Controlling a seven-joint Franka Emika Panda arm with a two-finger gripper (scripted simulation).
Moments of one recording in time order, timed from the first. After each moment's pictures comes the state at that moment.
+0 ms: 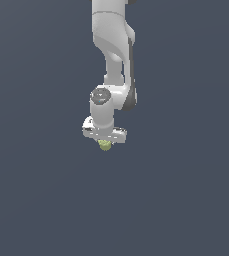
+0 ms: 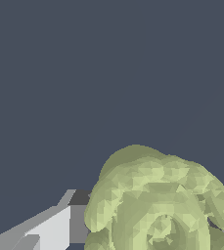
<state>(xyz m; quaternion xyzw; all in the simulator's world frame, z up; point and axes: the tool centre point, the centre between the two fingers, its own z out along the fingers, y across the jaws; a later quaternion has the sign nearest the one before) -0.050 -0.044 0.051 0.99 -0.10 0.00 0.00</state>
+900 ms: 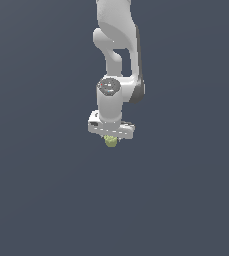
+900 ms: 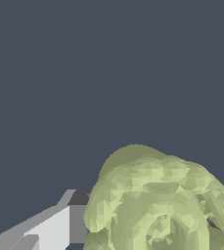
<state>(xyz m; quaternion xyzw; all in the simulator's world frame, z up) -0.048 -0.014 0.090 0.99 -0.10 0.00 0.00</state>
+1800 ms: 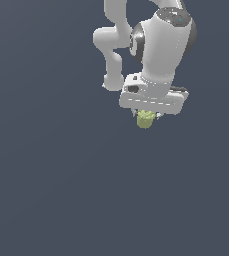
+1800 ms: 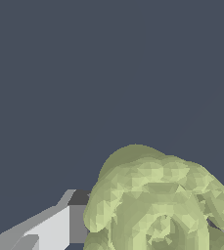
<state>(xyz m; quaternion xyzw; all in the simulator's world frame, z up) -0.033 0.118 0.258 0.99 -0.10 0.00 0.00</state>
